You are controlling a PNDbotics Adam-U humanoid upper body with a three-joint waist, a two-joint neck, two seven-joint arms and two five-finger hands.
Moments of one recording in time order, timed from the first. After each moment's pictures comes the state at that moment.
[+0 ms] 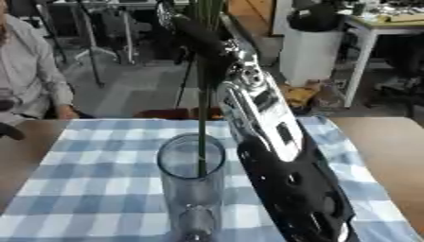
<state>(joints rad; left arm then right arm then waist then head) -0.36 0.04 0.02 -1.98 -0.11 -0.24 -0.03 -1.00 -0.14 0.18 -1.61 -0.42 0.40 -0.31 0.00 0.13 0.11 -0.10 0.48</state>
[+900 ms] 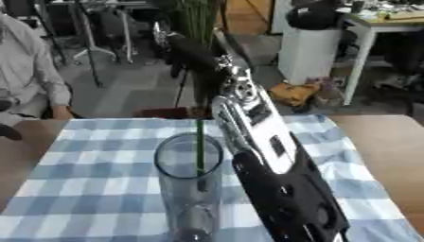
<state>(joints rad) -0.36 0.04 0.02 -1.98 -0.11 -0.24 -0.02 -0.97 -0.12 0.19 -1.61 -0.38 0.39 -0.29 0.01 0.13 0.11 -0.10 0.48</state>
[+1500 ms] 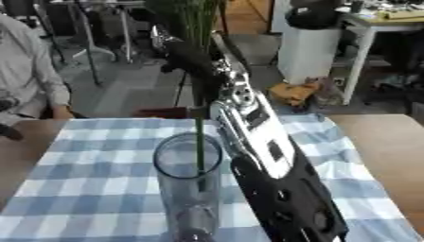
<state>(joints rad) -0.36 0.04 0.02 -1.98 -0.11 -0.24 -0.02 -0.96 -0.11 0.20 -1.61 -0.33 0.36 -0.26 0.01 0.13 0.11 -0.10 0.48</state>
